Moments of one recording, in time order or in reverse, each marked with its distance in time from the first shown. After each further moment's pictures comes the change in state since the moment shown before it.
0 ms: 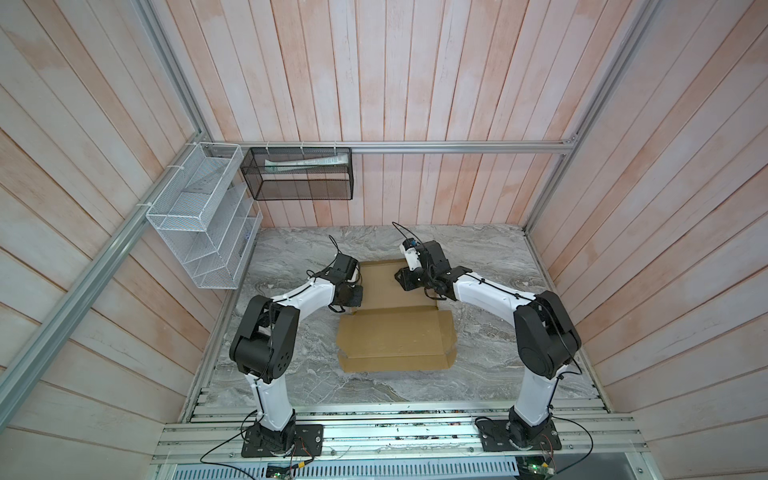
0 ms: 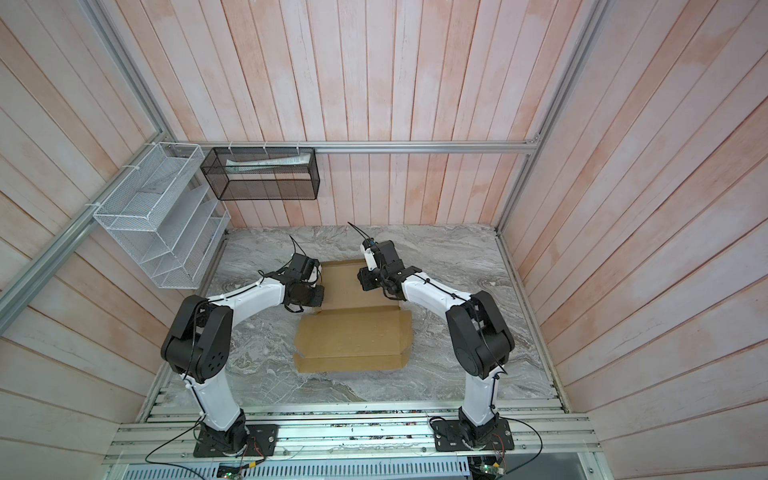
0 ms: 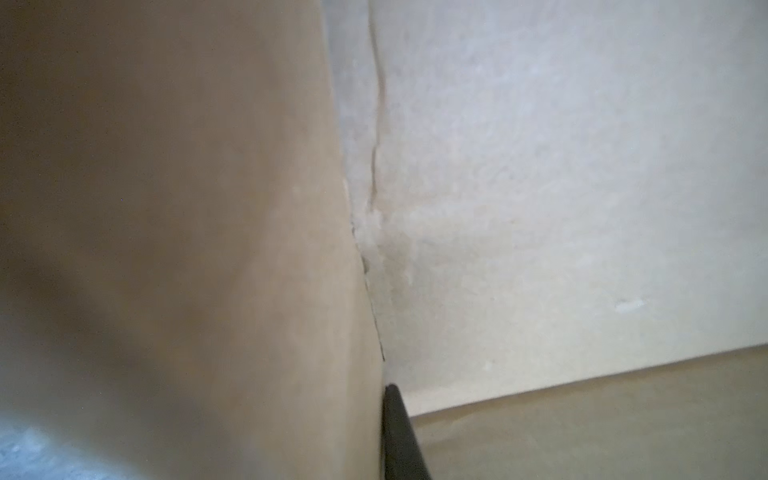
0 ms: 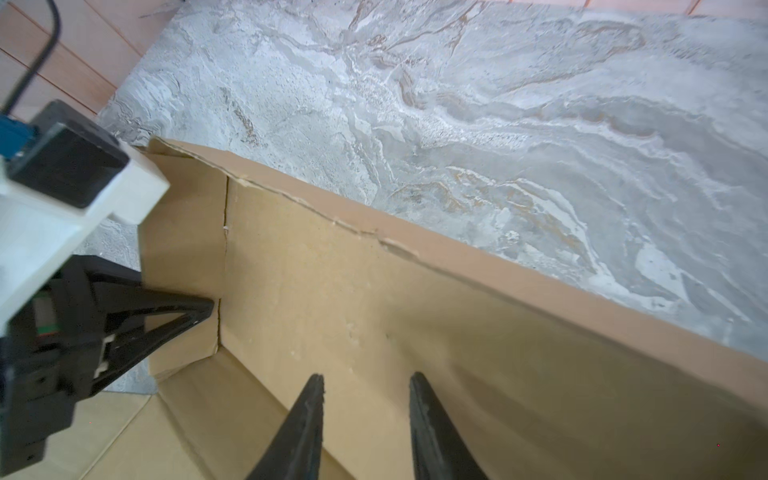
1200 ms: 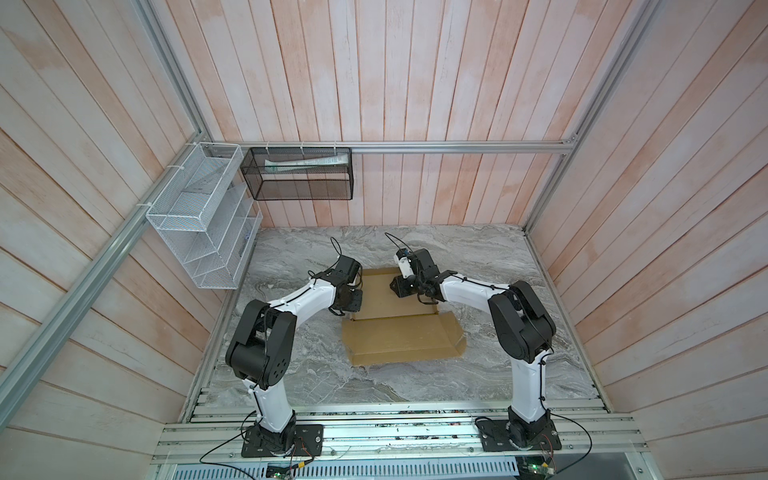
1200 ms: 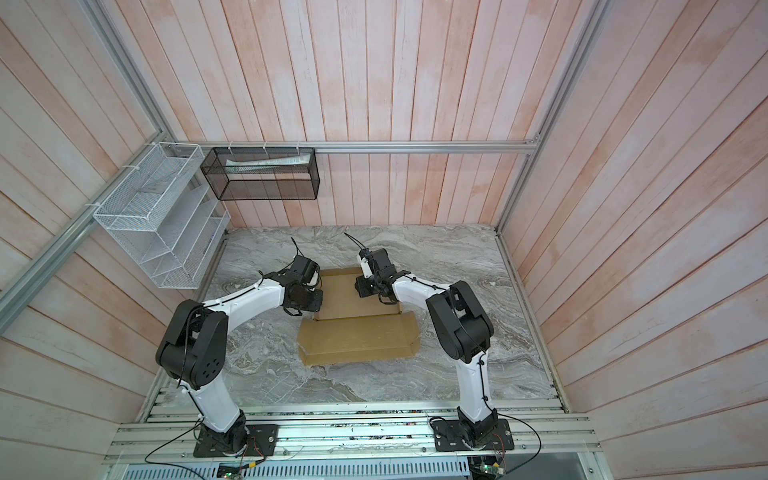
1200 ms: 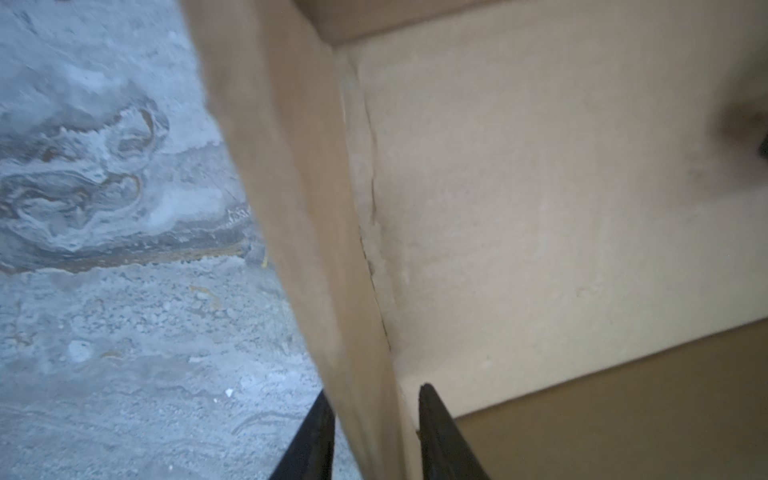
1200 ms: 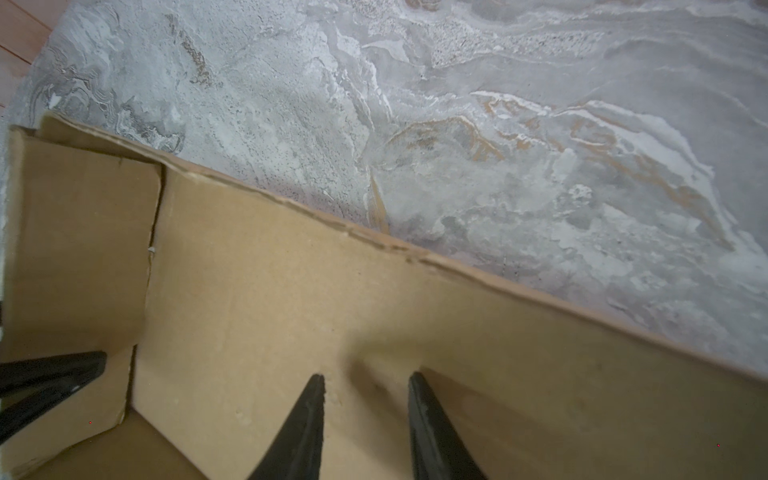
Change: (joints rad) left arm -0.024 -0.043 0.011 -0.099 -0.081 -0.022; right arm 0.003 0.148 0.029 0.041 -0.030 0.029
